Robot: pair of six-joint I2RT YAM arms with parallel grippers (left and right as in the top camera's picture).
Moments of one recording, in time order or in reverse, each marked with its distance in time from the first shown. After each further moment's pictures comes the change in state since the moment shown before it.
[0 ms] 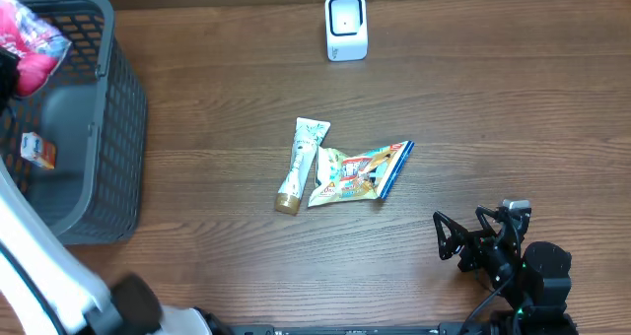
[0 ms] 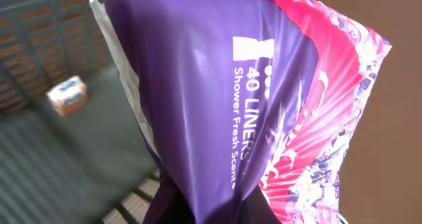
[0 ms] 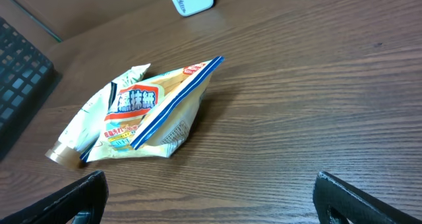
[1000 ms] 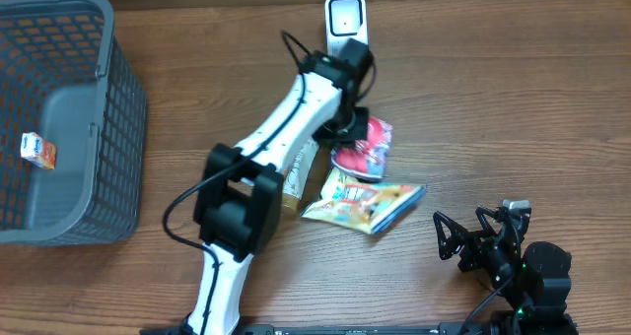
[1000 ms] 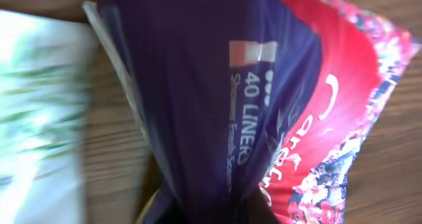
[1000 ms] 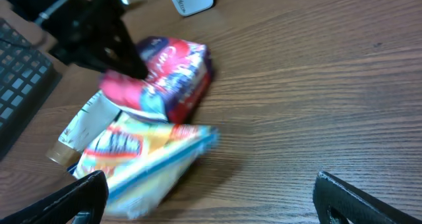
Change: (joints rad) left arm -1.139 0.605 -0.253 0.044 -0.014 0.103; right arm 0.000 0.000 0.000 0.000 0.000 0.000
